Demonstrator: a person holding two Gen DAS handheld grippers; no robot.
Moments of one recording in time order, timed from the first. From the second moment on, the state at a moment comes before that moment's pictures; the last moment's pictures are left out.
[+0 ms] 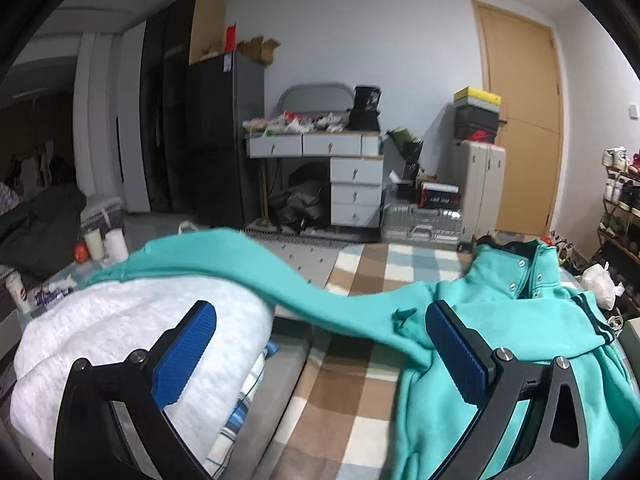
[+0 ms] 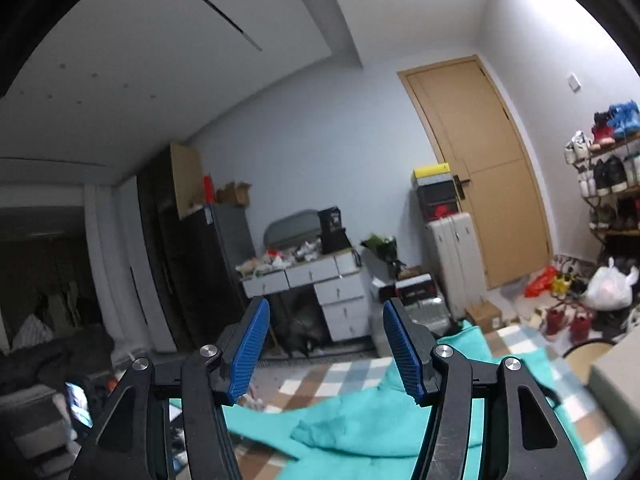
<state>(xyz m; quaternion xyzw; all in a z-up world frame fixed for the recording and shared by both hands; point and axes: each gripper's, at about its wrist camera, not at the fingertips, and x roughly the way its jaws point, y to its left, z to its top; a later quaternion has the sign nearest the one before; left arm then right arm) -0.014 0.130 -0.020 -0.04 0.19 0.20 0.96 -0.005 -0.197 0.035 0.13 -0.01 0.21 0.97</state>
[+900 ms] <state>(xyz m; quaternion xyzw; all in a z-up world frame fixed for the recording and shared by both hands) 0.000 0.317 -0.027 -0.43 0.41 0.11 0.80 -0.013 -0.211 -0.013 -0.01 0.02 0.17 0.99</state>
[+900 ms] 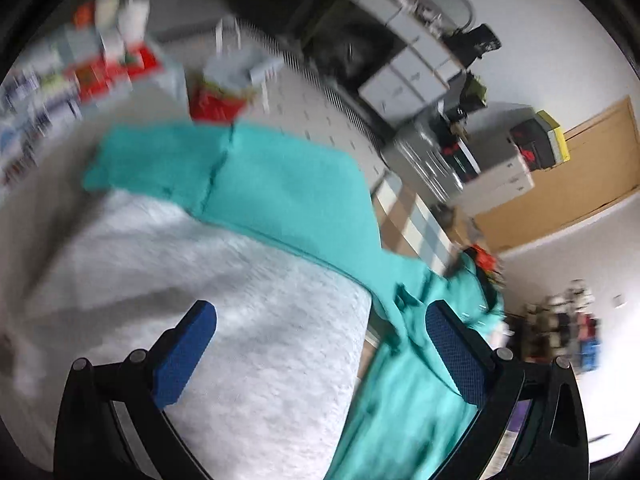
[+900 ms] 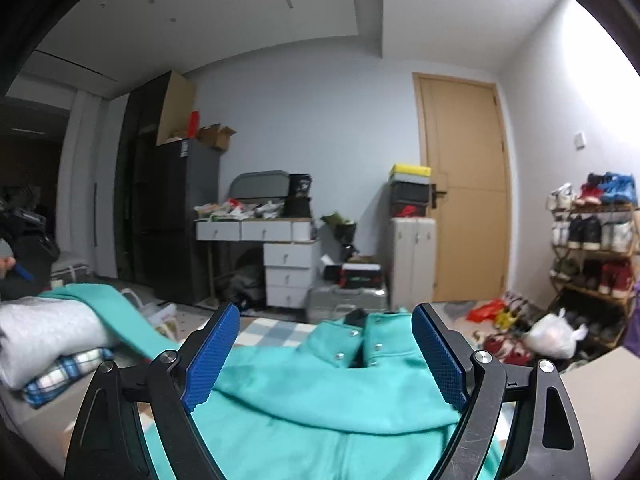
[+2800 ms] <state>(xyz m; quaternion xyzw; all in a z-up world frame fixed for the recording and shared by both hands) 0.129 0.027 0.078 -0.06 0.28 -0.17 0.94 0.046 -0.271 -0.028 0.14 0.10 0.02 0.99</state>
